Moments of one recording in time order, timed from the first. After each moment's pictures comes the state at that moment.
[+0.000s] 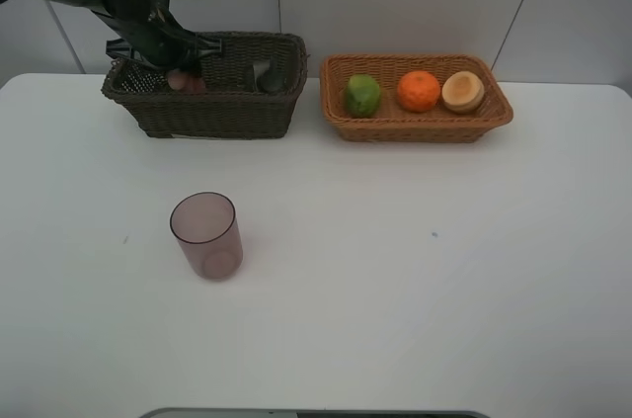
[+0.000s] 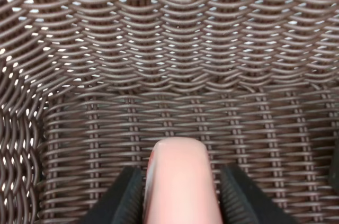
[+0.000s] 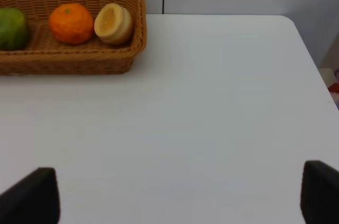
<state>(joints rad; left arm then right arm) -0.22 2.18 -1.52 0.16 0.34 -0.33 0.02 0.00 -0.52 -0.17 1.06 0.08</state>
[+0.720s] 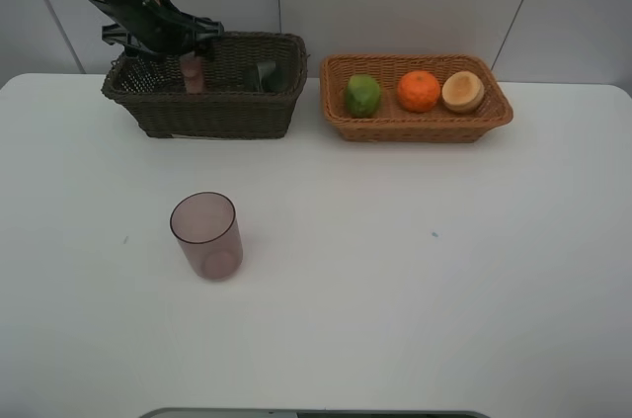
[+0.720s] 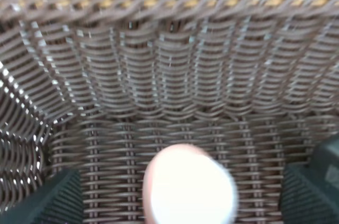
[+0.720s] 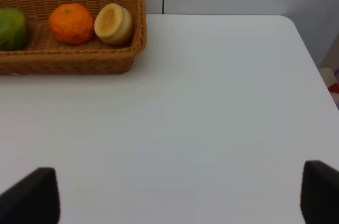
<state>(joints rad) -0.22 2.13 -1.52 0.15 0.32 -0.33 0.02 0.00 -0.52 -0.17 1.06 0.08</state>
